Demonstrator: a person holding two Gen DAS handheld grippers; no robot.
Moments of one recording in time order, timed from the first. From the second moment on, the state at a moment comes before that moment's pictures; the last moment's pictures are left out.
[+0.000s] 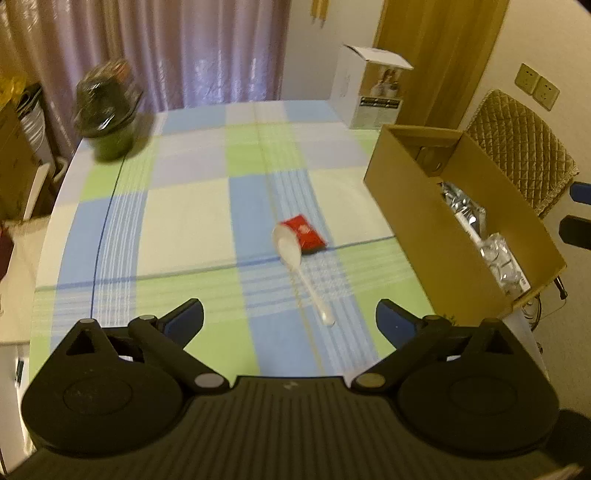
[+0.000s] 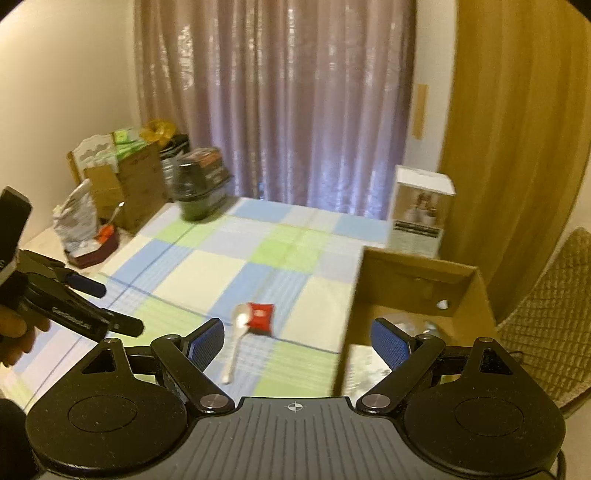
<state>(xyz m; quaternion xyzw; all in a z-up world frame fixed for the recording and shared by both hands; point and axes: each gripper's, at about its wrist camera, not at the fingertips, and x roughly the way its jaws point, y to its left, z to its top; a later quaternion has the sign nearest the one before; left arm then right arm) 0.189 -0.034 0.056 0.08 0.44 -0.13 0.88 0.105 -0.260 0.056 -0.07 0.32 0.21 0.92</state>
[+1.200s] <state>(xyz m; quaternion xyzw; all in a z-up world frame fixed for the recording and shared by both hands) 0.153 0.012 0.011 0.04 0.48 -0.09 0.87 0.099 -0.206 0.000 -0.06 0.38 0.23 0.89</state>
